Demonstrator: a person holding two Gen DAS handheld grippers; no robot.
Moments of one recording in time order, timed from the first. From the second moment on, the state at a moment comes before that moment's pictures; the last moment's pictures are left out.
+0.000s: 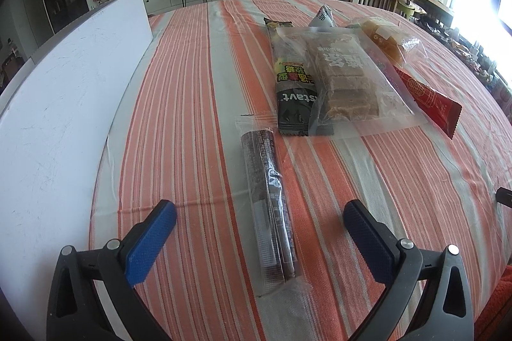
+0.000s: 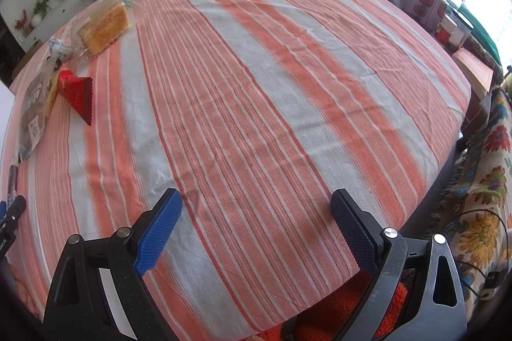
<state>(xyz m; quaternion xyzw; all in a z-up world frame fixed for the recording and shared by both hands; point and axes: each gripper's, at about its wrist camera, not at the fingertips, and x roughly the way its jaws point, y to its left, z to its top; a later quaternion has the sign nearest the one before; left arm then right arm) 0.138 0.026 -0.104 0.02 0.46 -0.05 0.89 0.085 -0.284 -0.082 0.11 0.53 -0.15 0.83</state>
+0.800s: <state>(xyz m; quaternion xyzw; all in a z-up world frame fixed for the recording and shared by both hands) 0.137 0.027 -0.105 0.02 0.46 -0.05 0.89 0.232 -0.141 -0.053 -0.11 0.49 0.07 0.86</state>
